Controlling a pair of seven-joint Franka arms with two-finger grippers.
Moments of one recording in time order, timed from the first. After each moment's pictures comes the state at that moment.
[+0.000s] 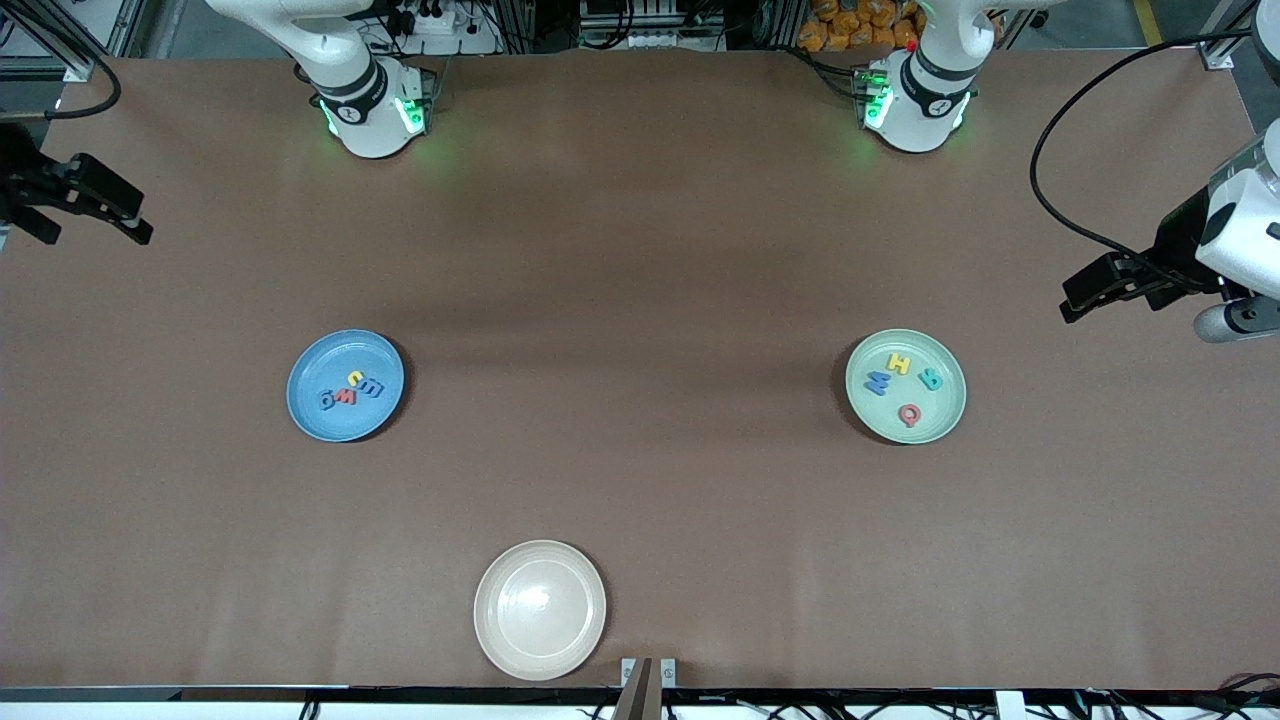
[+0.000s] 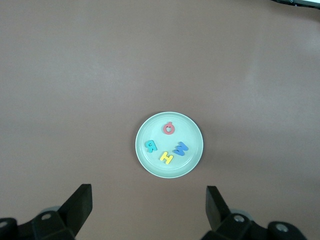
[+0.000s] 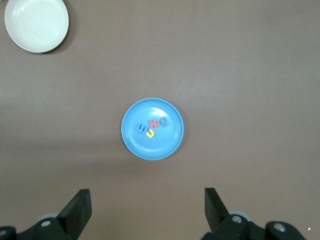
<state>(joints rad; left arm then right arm) -0.02 0.08 -0.08 -1.52 -0.01 1.65 -0.25 0.05 -0.10 -0.05 -1.62 0.01 1.57 0.02</state>
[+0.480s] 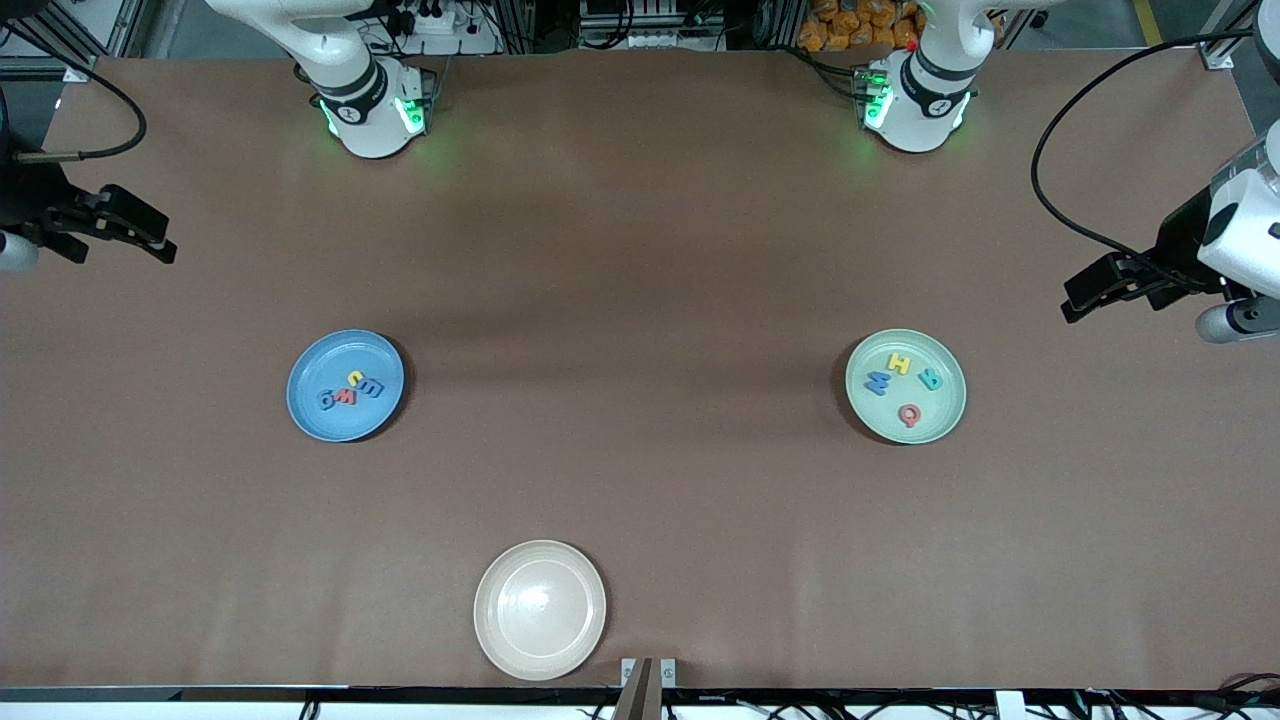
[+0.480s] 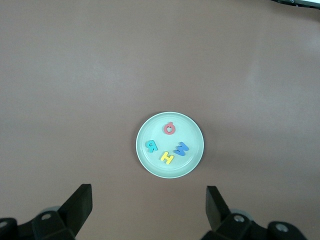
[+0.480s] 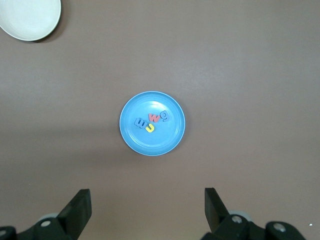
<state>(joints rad) -0.02 0.08 -0.08 -1.52 -0.01 1.65 -0.25 0.05 -0.05 -0.04 -1.62 0.01 1.57 0.02</state>
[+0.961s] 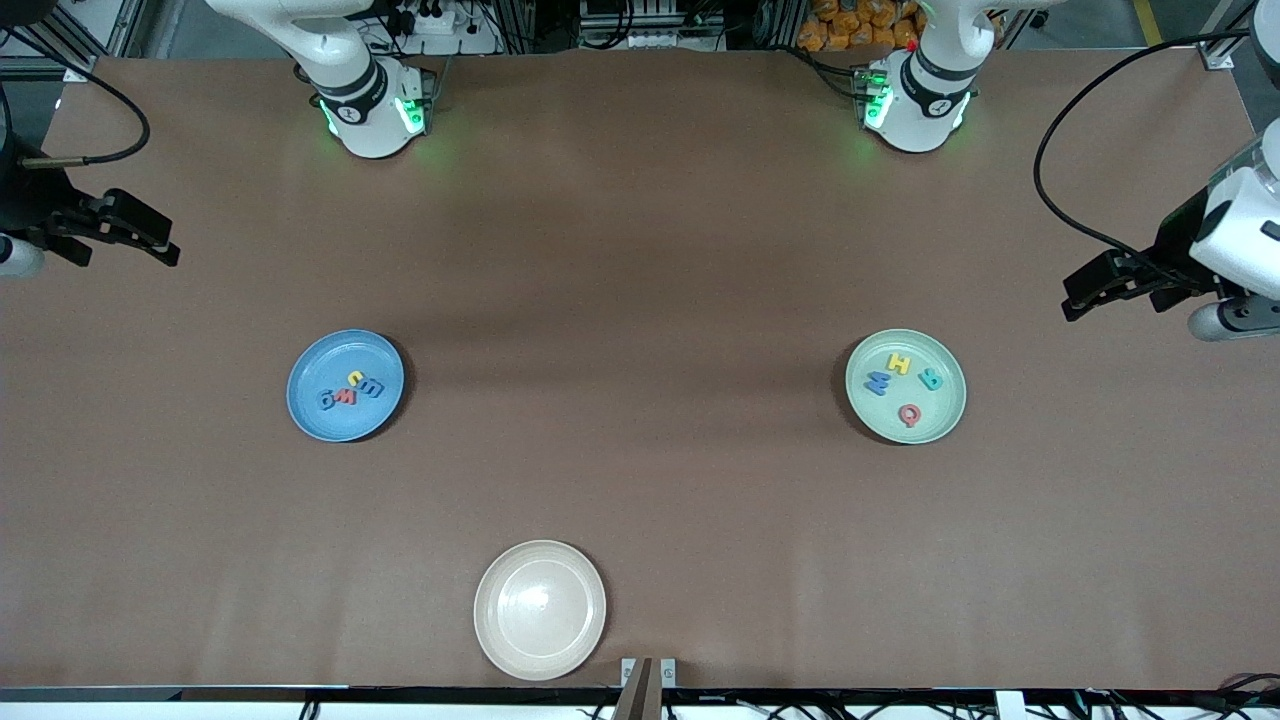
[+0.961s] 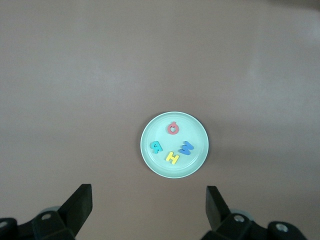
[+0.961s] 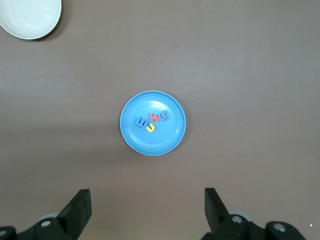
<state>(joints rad) -0.02 0.08 -0.09 -1.52 0.02 1.65 -0.18 0.05 -0.05 -0.04 -1.61 0.01 1.57 0.02</state>
